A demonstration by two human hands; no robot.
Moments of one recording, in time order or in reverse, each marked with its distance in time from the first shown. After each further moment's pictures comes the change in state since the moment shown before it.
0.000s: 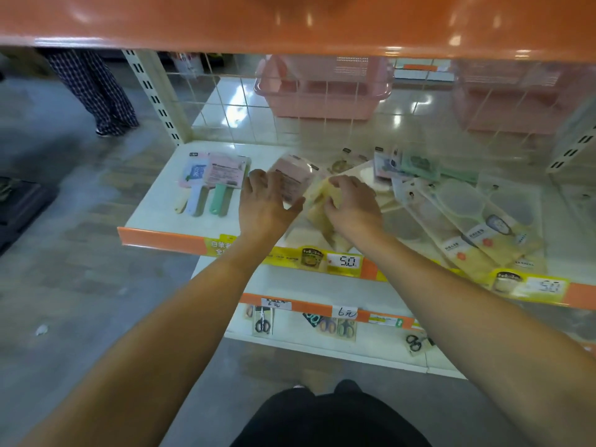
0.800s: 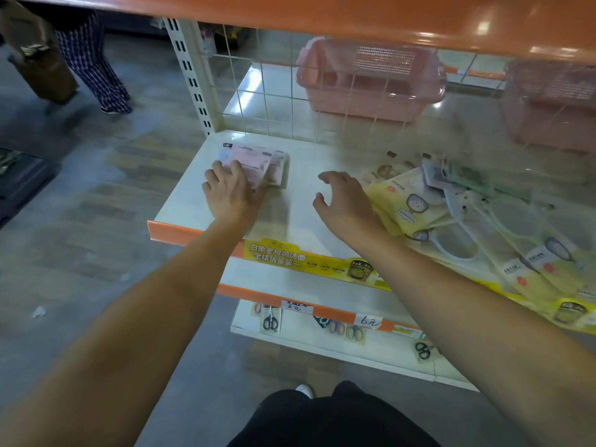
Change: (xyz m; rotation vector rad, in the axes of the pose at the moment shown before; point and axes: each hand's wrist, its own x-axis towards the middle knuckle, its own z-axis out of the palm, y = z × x) left_hand 0.034 -0.134 0.002 0.149 -0.074 -0.371; right_hand 0.028 -0.078 0.061 -0.015 -0.065 -0.103
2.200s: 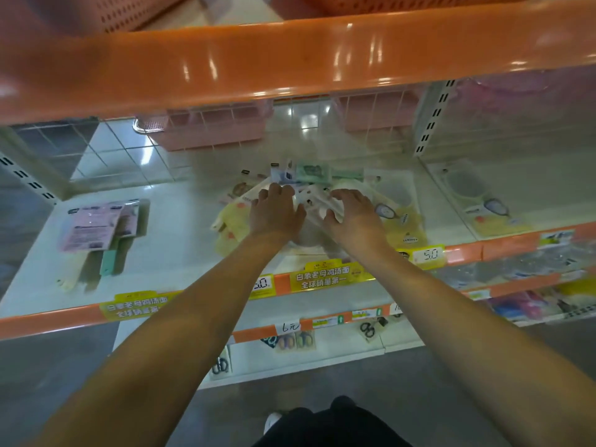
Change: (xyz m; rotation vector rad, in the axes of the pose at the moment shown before) left_hand -0.118 0.301 0.009 -0.121 -0.340 0.624; right_hand -0.110 0.199 -0.144 -0.011 0.389 0.251
